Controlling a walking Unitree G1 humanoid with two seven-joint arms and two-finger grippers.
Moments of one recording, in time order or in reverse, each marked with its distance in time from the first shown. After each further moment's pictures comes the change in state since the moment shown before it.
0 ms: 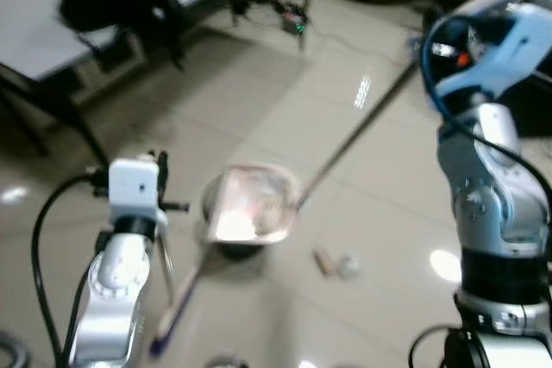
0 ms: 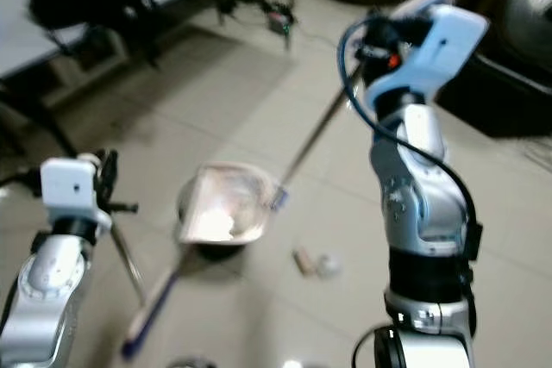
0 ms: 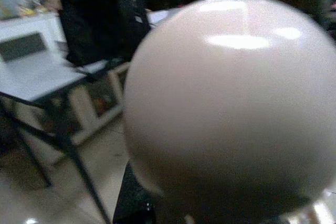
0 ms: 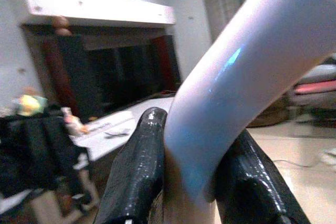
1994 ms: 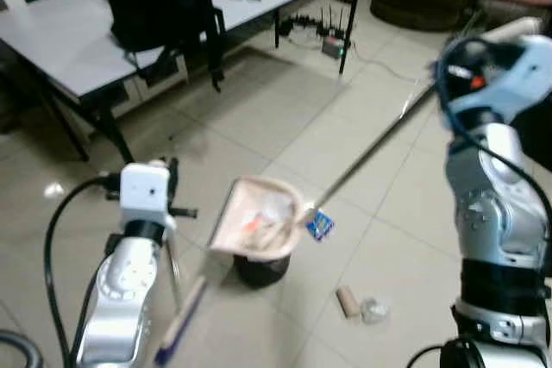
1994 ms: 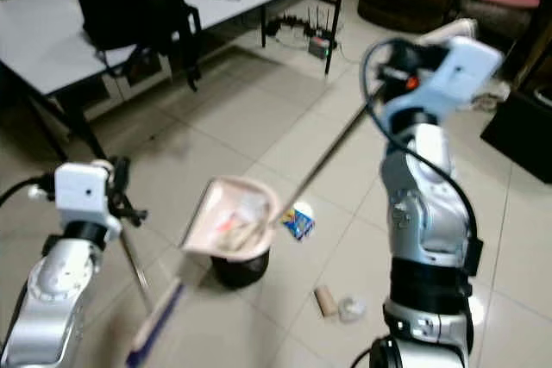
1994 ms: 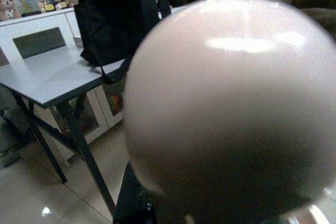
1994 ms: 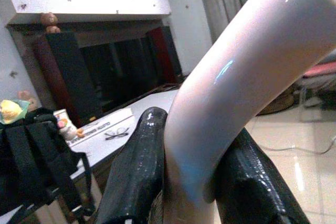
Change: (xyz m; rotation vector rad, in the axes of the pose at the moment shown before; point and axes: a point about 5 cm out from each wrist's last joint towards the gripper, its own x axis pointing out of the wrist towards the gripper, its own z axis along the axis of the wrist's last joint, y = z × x) left arm -0.001 -0.008 -0.008 -0.016 0.034 -0.043; right arm -0.010 -0.030 -0.017 -0.006 0.035 -0.151
